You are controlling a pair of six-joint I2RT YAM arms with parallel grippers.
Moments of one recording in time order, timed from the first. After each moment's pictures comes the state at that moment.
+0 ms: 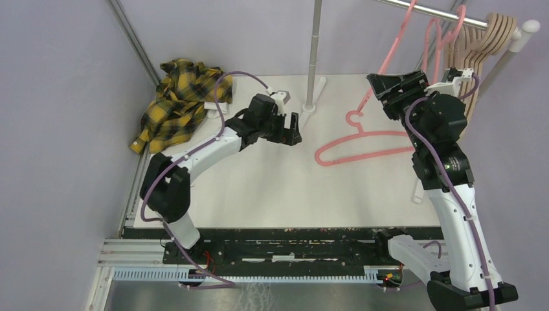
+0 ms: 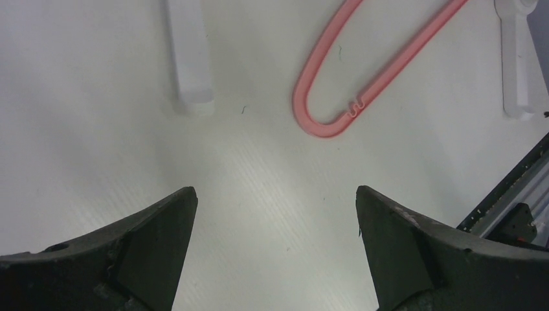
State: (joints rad) left arm -0.61 1.66 1.29 -0.28 0.20 -0.34; right arm 0.18 0.96 1.33 -0.32 0.02 1.00
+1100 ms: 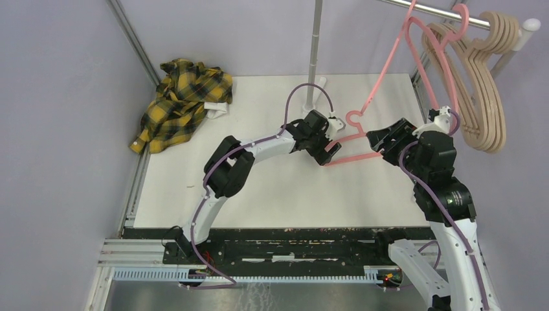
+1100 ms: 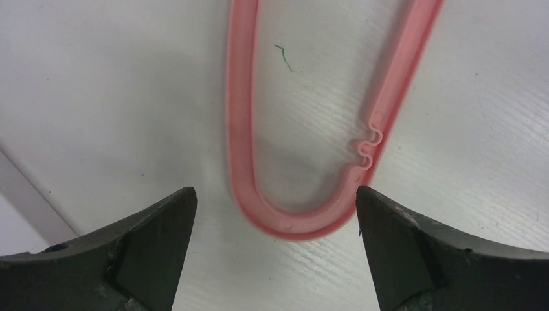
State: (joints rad) left arm -0.82 2.28 1.78 -0.31 0.18 0.13; right arm 0.18 0.72 1.10 -0.71 0.05 0.72
